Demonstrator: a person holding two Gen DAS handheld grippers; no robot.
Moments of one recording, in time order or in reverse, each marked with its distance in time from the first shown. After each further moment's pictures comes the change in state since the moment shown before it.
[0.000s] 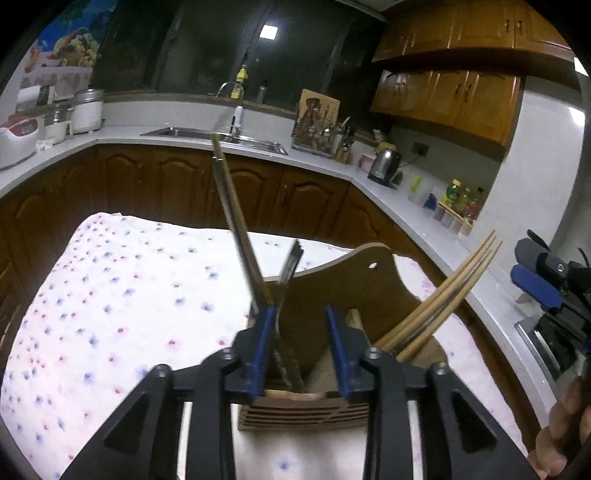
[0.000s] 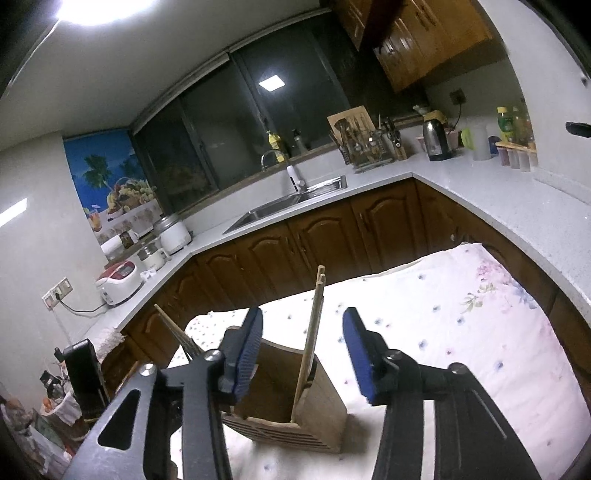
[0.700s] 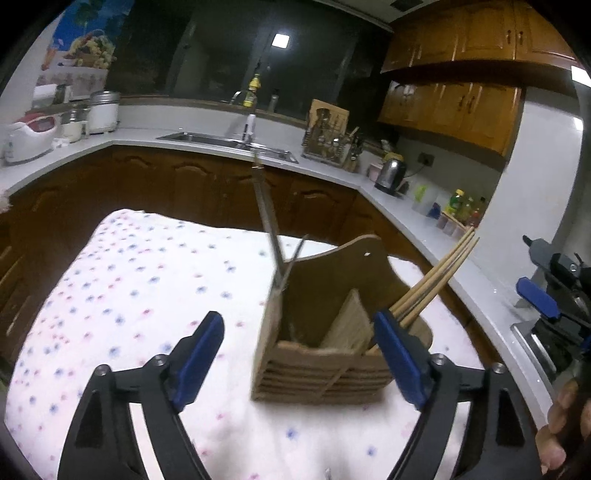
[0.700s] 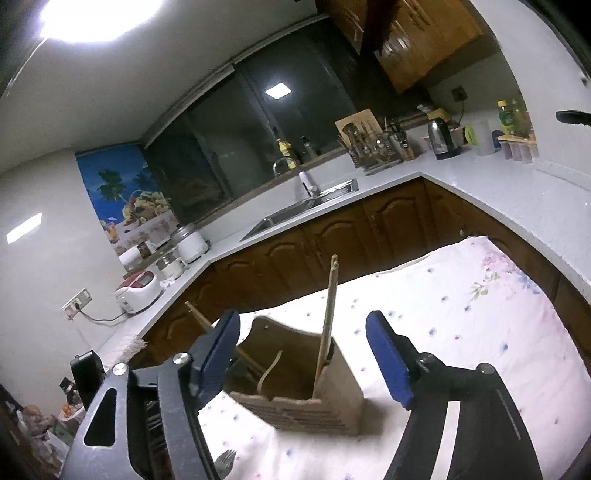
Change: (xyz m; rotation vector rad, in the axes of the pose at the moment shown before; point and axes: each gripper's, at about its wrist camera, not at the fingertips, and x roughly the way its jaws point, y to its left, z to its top) left arm -0.054 0.008 -0.024 -0.031 -0.032 0.053; right arm -0.037 -0.001 -0.013 0.042 -0.024 0.071
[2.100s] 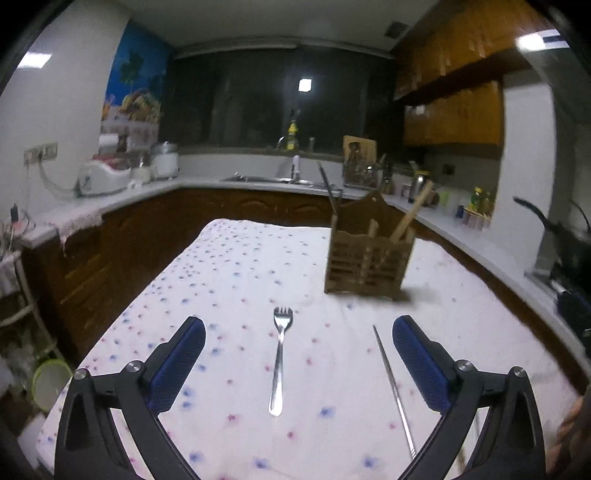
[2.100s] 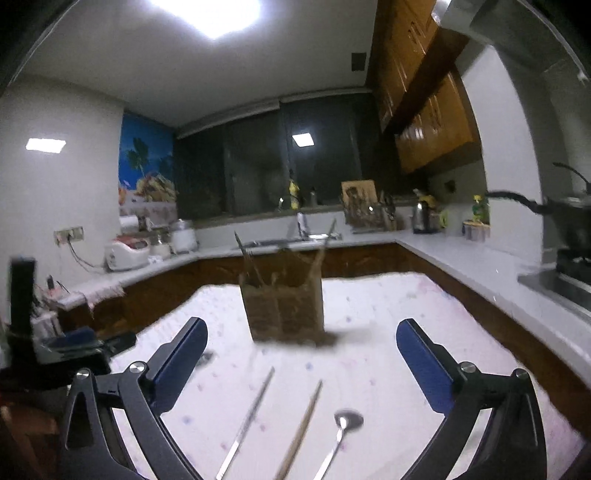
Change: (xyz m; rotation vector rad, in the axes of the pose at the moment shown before) left arm -0.249 -0.032 -0.205 0.144 -0.194 0.201; right arm -0.188 0.059 -0.195 -0.334 -0.220 -0.156
